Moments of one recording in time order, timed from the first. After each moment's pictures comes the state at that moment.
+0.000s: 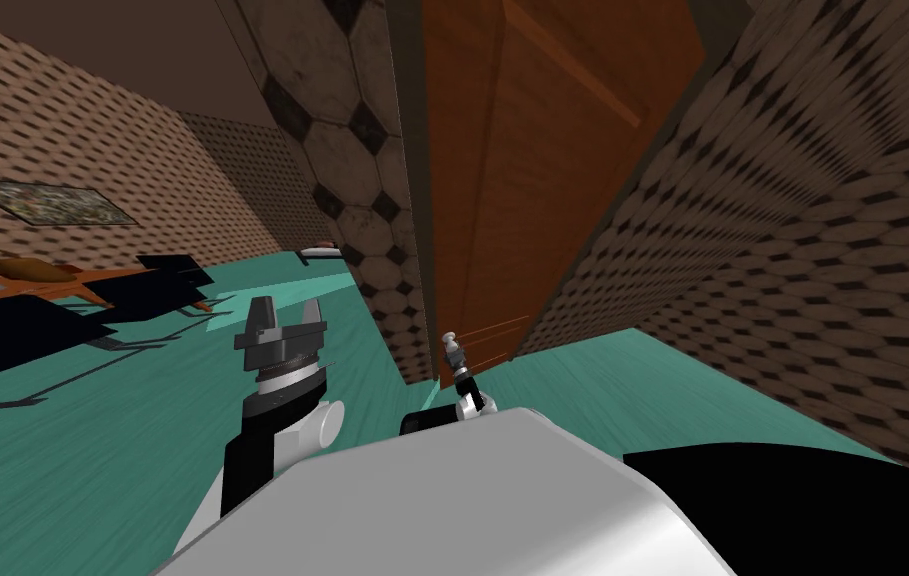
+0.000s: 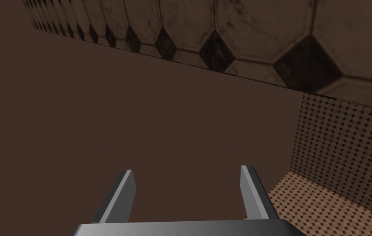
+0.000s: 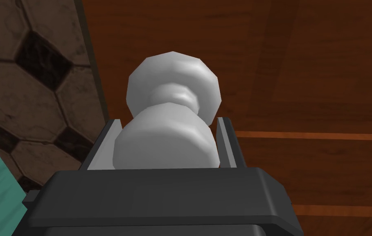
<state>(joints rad) -0.17 -0.03 0.63 -0.59 -0.60 -0.95 -1.26</state>
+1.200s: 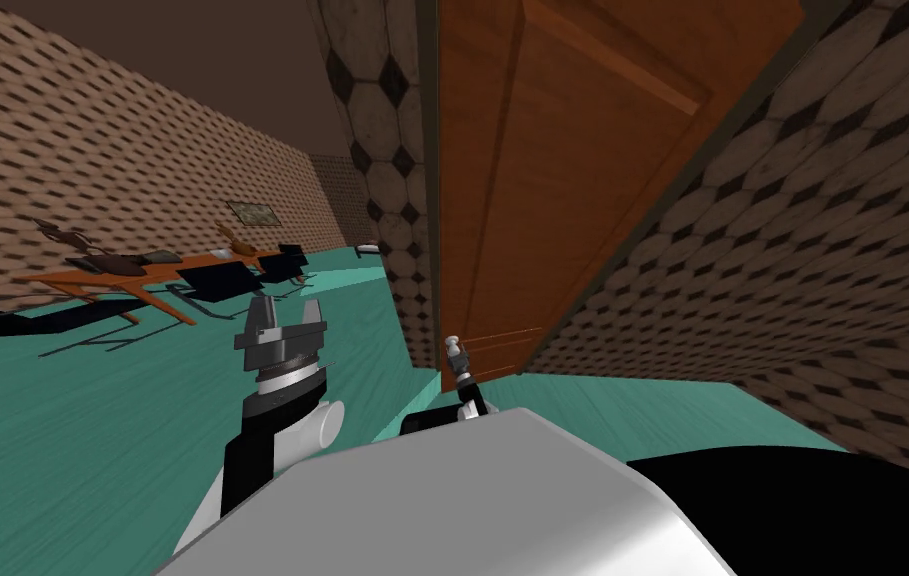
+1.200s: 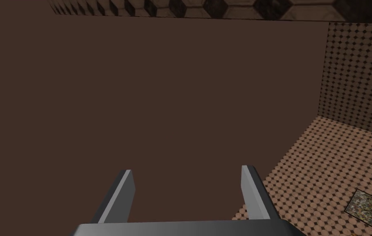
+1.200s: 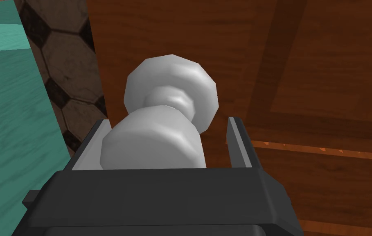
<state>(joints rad) -0.09 -0.05 0.64 -0.68 -0.65 -0.96 -1.18</state>
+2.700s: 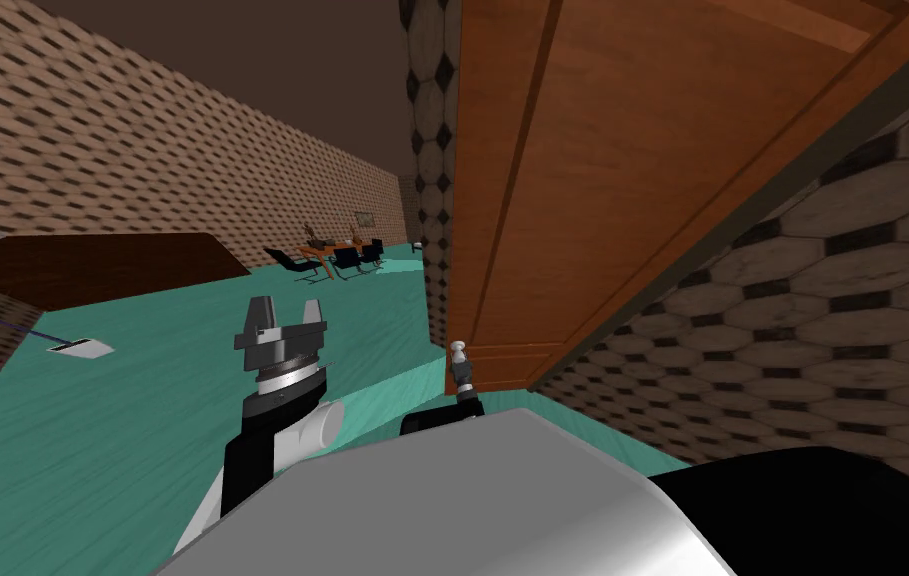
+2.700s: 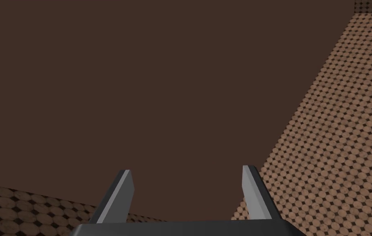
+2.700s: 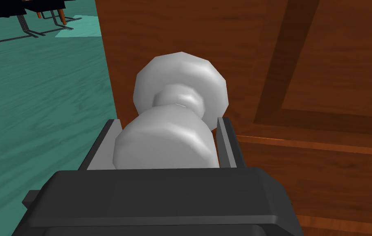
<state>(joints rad) 0.08 -0.04 0.64 -0.87 -0.74 -0.98 -1.02</state>
